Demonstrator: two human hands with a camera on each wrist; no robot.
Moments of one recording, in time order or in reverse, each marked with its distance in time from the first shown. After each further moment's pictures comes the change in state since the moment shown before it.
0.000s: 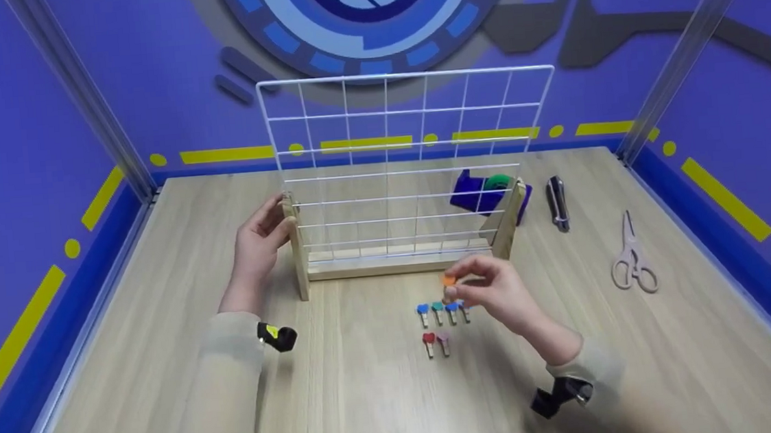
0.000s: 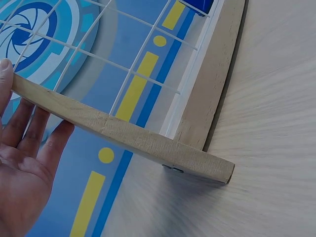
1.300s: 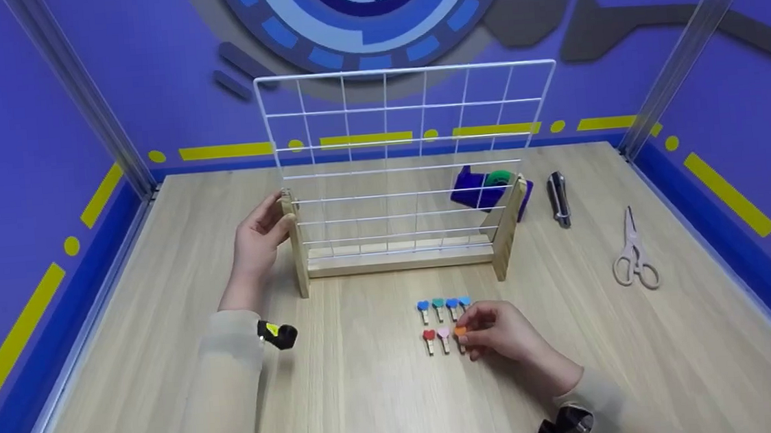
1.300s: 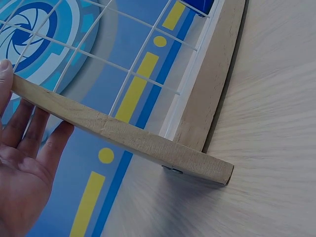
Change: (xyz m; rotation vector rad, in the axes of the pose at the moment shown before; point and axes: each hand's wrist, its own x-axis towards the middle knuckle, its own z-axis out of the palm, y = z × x) left_hand 0.001 0.000 -0.002 0.022 0.003 -0.023; right_hand -0.030 0.072 0.004 -0.076 -0.088 0.268
